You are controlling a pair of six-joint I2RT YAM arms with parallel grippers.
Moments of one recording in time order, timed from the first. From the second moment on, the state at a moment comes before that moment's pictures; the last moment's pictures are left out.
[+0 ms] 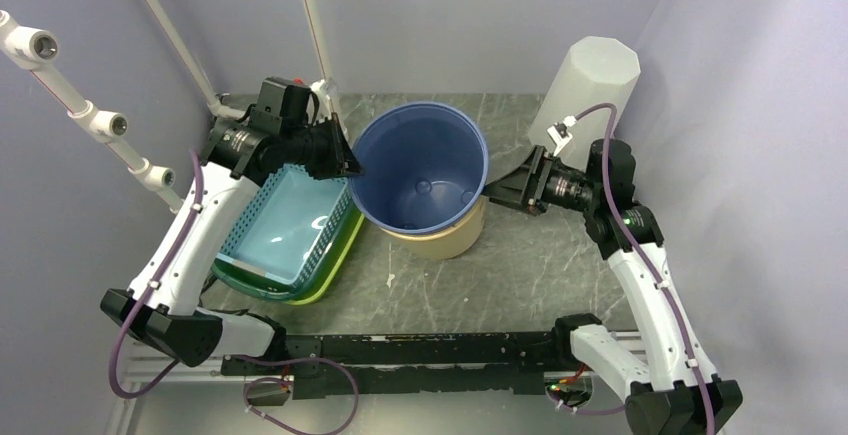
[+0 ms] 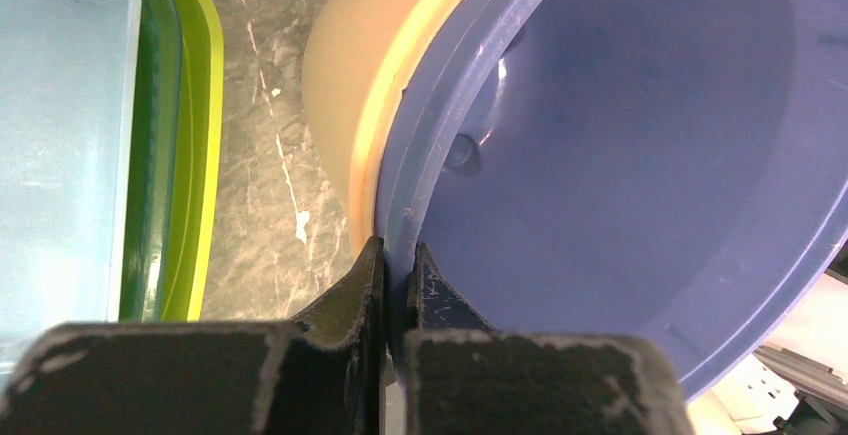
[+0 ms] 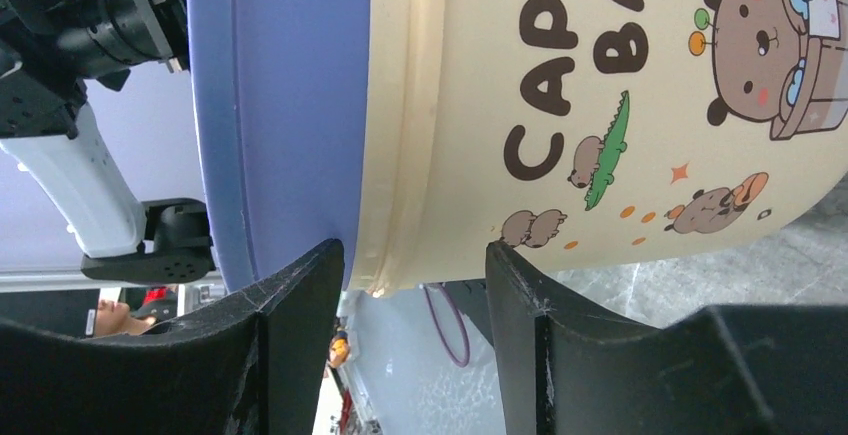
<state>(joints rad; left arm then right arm) -0.42 1.34 1.65 -1.06 0.30 -0.58 0.15 0.90 0.99 -0.48 -0.86 0.81</state>
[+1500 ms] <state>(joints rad) -0.40 1.29 1.54 -0.85 0.36 -0.75 0.34 0.89 0.88 -0.28 -0.76 0.90</state>
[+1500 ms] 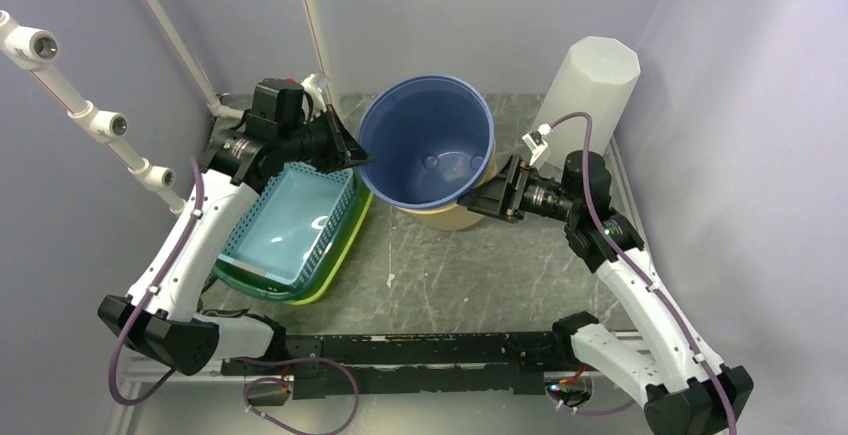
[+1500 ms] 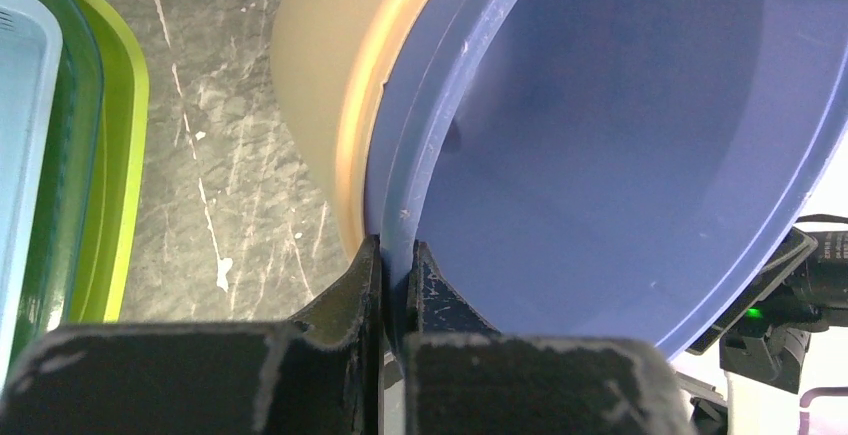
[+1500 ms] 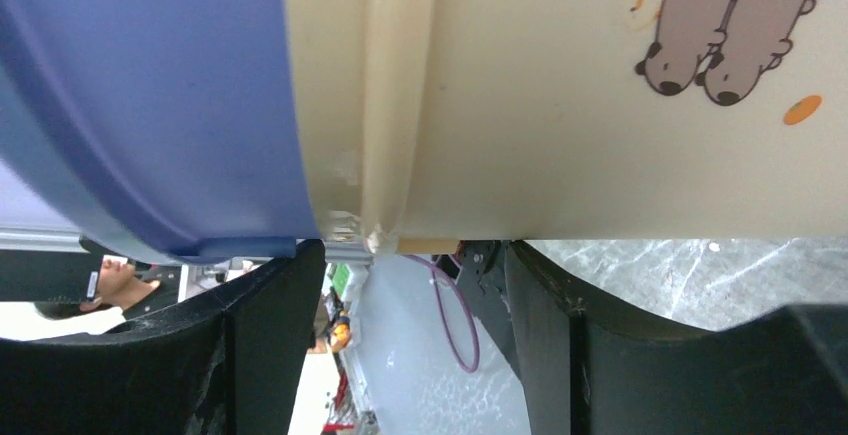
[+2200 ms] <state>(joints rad) -0.39 1.29 1.52 -0.84 0.34 -0.77 0.34 0.91 0.86 -0.31 -0.60 0.90</state>
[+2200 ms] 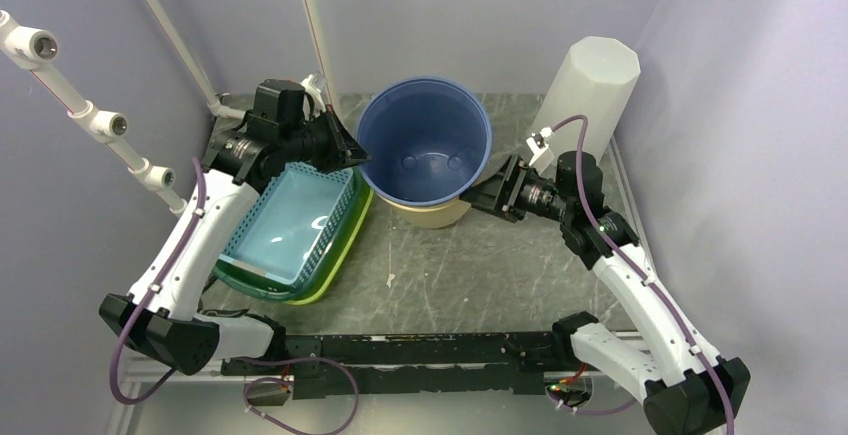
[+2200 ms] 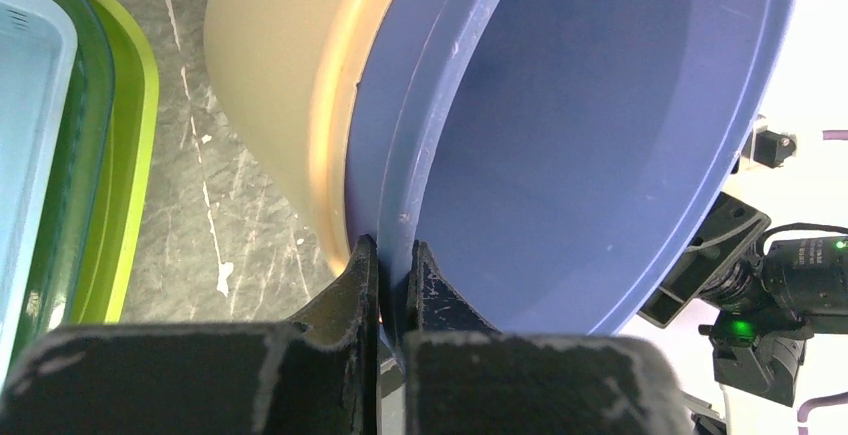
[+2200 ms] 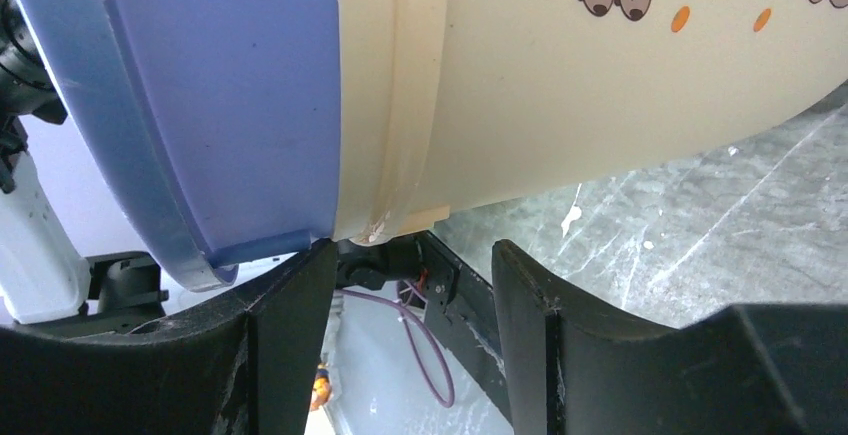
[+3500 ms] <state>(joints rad) -0.41 1.28 1.55 -0.88 0.46 -0.79 0.33 1.00 0.95 -0.64 -0.29 0.74</state>
